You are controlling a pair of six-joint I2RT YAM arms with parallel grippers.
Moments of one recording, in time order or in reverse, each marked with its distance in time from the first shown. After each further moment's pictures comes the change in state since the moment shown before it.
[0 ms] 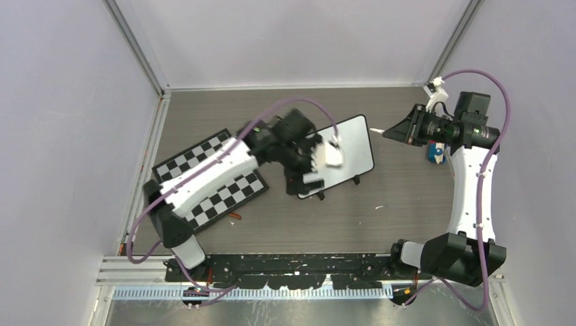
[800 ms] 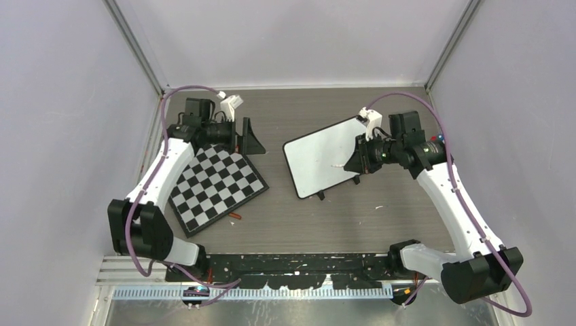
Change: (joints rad) left arm 0.841 -0.288 -0.546 0.491 0.491 -0.734; right arm 0.562 -0.098 -0.197 0.056 0.361 -0.072
